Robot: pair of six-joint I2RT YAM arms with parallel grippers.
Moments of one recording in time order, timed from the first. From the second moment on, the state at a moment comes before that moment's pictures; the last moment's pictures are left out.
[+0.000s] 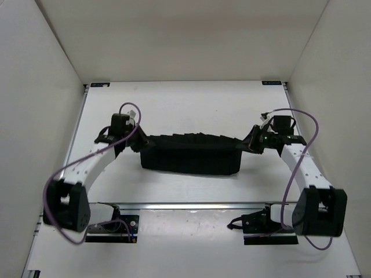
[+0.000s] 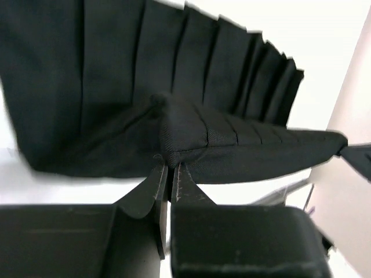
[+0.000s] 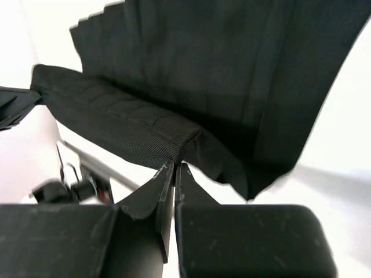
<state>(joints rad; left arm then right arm) -0.22 1.22 0.80 -0.39 0.35 -0.71 -0.04 1.18 0.83 -0.56 -0.67 0.43</state>
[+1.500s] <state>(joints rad) -0.16 1.51 0.55 0.17 0.10 -0.85 0.06 1.01 0.31 -0.16 -0.47 0.70</state>
